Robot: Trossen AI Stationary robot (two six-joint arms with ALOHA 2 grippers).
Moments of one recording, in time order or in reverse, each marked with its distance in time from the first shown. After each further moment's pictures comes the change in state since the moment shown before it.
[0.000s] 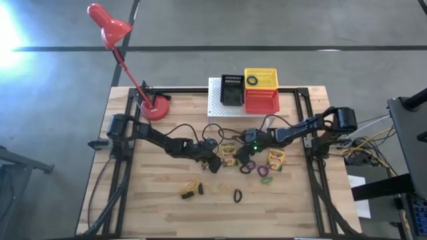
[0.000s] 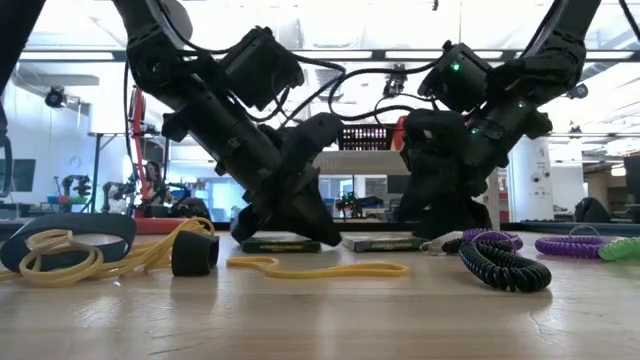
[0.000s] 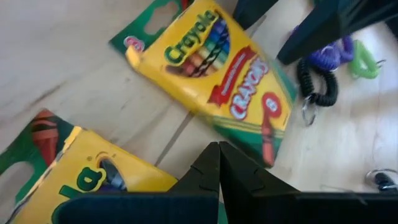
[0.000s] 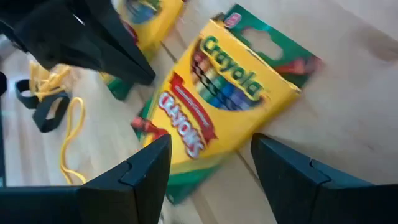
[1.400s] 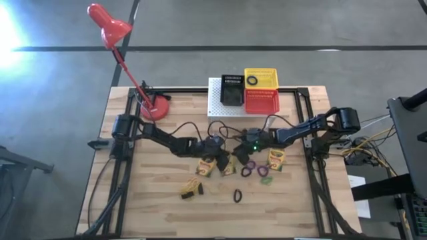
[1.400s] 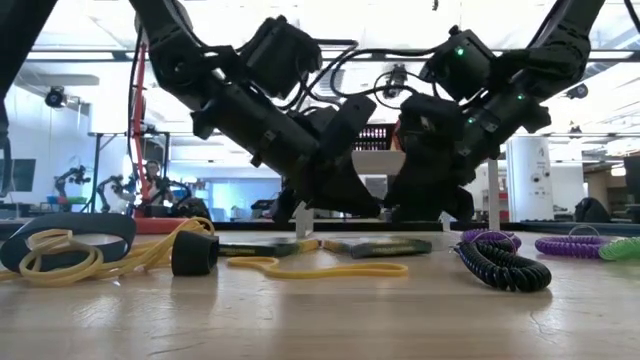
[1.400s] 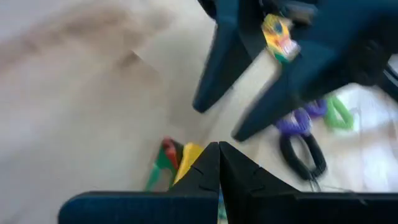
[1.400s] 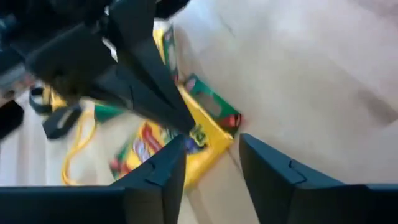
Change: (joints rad) left arm 0.023 0.042 0.096 0.091 -0.086 0.121; right arm 0.022 -0.061 -0.002 0.047 0.075 -0.105
